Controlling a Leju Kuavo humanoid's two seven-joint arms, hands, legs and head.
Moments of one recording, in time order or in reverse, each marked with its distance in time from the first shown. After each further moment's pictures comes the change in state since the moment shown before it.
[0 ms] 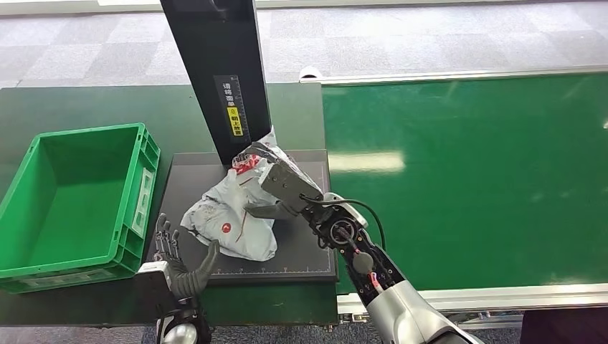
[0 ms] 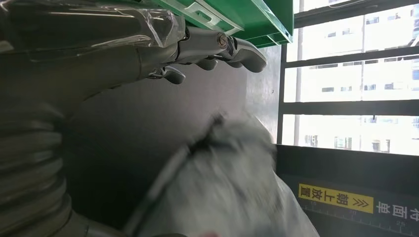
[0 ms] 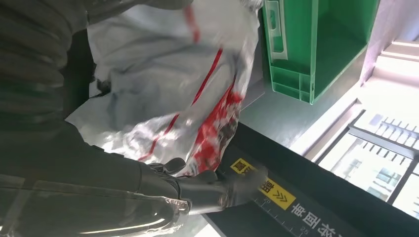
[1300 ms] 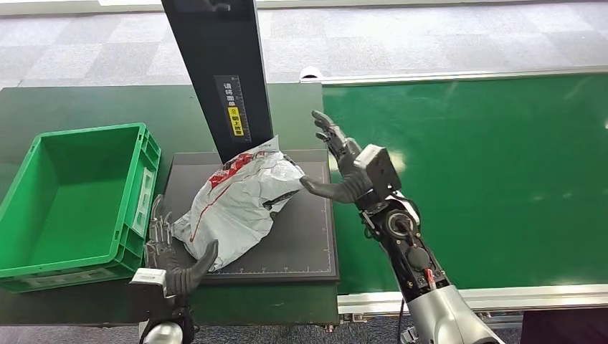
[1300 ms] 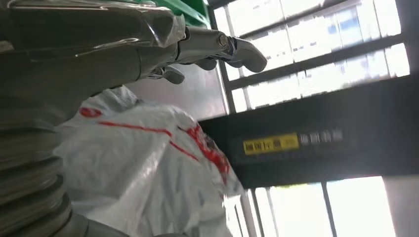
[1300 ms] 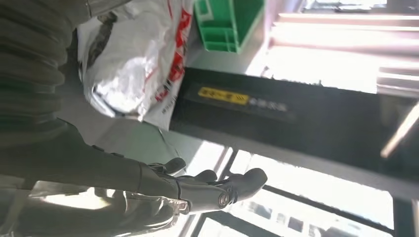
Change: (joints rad) left arm -0.001 0.090 -0.026 -0.142 -0.240 -0.155 0.038; right arm 0.072 -0.174 -0.129 -0.200 -0.323 0.076 -0.186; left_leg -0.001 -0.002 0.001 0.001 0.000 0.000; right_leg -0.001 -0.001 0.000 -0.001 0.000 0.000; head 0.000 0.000
